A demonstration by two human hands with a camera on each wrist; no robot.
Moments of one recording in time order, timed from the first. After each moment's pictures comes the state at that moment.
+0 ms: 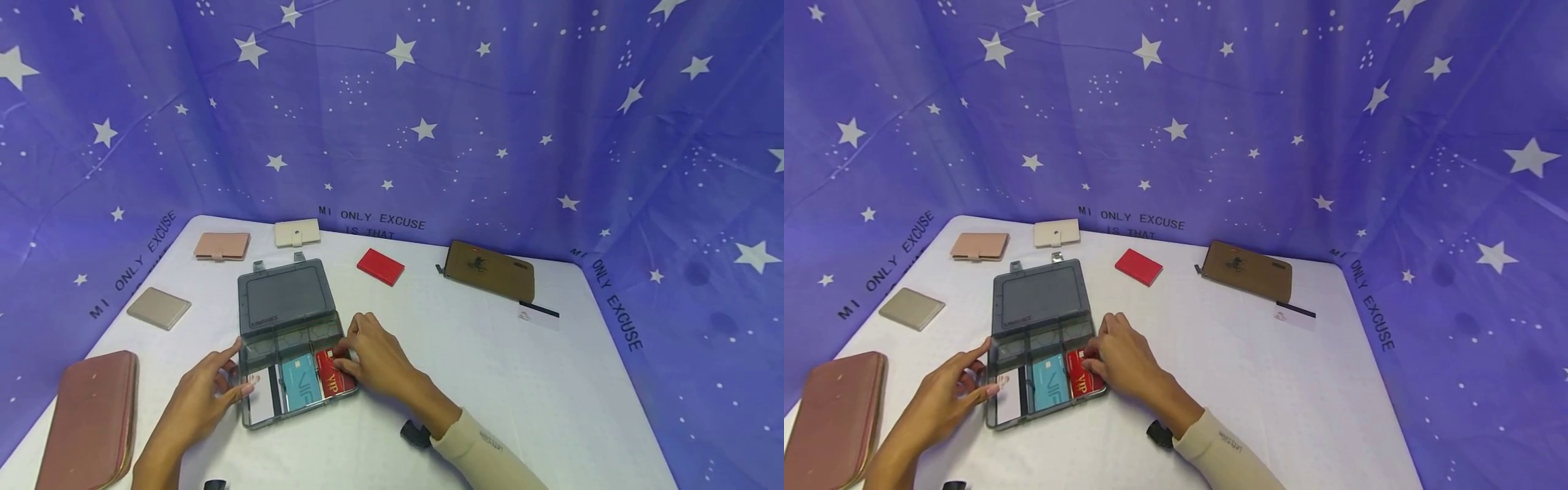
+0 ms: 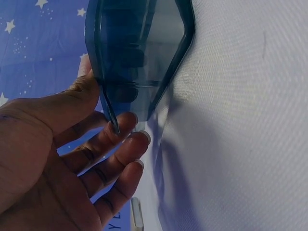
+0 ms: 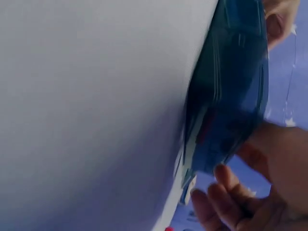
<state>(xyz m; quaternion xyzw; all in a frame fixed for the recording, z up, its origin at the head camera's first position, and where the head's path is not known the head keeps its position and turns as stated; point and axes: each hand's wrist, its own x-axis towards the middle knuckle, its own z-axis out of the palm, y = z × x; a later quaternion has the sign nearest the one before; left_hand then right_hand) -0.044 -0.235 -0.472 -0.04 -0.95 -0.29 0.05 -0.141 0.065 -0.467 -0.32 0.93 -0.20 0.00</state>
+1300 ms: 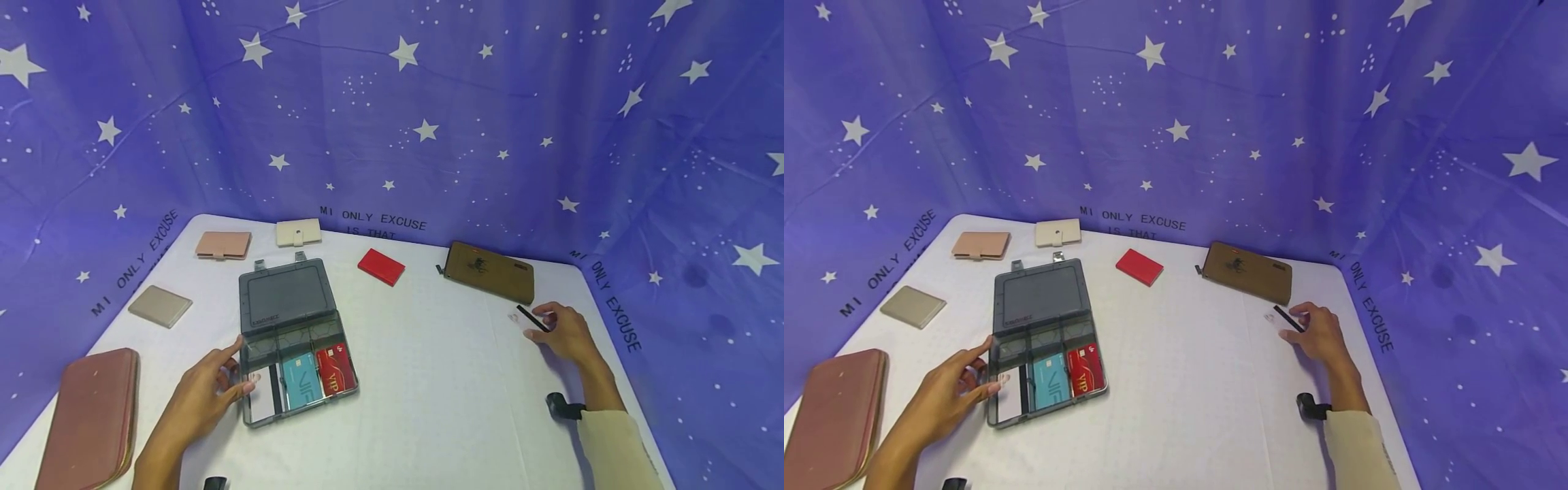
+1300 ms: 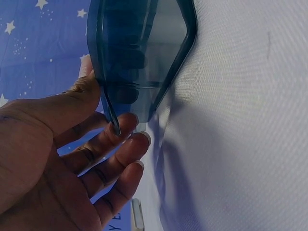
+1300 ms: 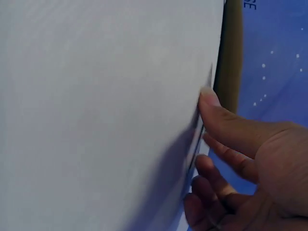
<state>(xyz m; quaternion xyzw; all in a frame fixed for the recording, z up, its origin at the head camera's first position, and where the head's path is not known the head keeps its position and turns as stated) -0.045 -0.236 -0.471 -0.03 -0.95 -0.30 0.04 -0.201 0.386 -0.473 0.00 0.97 -0.25 0.01</state>
